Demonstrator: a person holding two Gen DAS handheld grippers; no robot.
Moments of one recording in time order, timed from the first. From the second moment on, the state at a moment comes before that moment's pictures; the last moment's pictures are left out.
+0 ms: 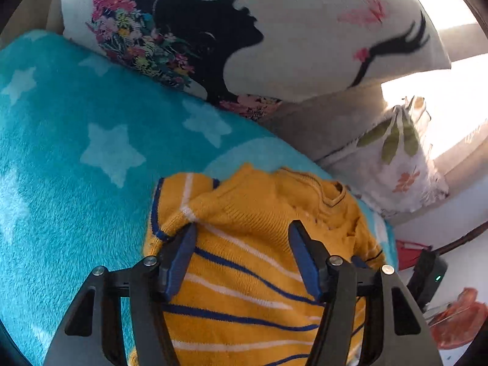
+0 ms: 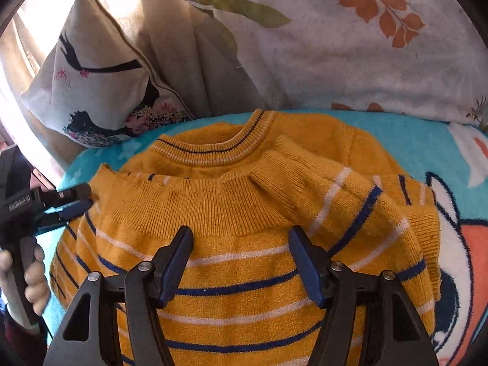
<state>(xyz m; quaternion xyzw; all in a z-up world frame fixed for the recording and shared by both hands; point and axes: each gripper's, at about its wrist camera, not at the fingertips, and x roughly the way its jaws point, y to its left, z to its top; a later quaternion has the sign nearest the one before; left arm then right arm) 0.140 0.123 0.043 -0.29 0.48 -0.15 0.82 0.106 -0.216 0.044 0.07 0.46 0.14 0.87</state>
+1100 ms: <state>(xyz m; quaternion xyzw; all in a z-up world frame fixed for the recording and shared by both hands) -0.034 0.153 0.016 -0.39 0.44 -0.13 0.80 0.097 0.039 0.073 -0.07 0.54 0.28 0.79</state>
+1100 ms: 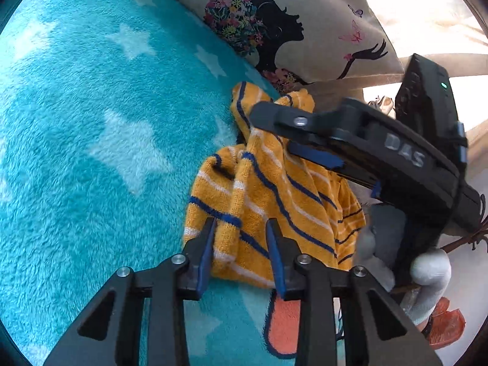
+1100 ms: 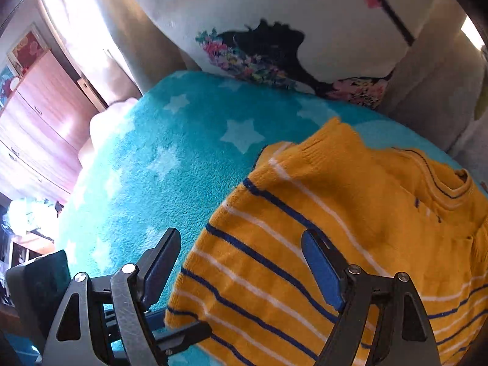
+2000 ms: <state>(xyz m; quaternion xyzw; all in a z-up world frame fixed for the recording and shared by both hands) -0.086 0.123 0.085 -0.31 0.41 -0.11 0.85 0.065 -0.070 0.143 -0.07 0.44 0.17 0.88</state>
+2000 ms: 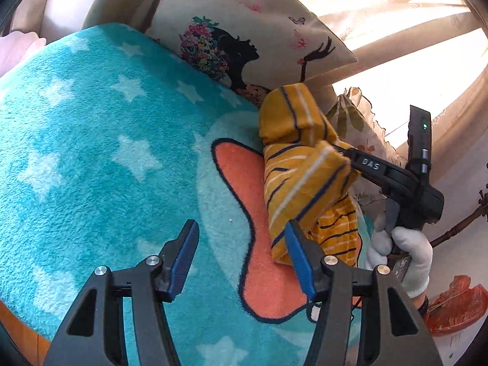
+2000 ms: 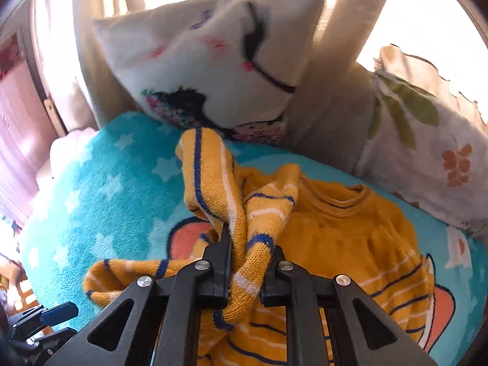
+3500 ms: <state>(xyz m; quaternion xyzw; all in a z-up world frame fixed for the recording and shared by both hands) 0.016 -0.045 0.064 -0.17 0.48 -0.18 0.84 0.021 -0.340 0.058 0.15 0.50 0.08 0.85</state>
